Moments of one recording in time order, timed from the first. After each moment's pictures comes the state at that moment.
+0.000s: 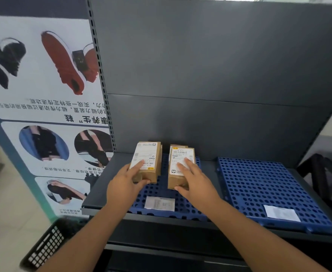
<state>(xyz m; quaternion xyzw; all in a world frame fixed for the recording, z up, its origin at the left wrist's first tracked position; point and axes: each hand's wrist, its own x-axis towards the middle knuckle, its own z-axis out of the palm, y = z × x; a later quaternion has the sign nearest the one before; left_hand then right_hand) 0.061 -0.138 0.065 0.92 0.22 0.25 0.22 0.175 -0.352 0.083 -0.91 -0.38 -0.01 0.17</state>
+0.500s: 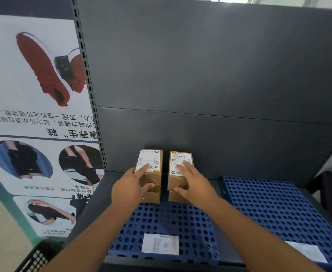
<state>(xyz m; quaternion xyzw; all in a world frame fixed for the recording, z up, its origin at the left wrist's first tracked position) 0.165 -0.091 0.075 0.95 0.22 0.17 0.17 0.280 -0.294 0.082 -0.91 -0.36 0.01 0.19</state>
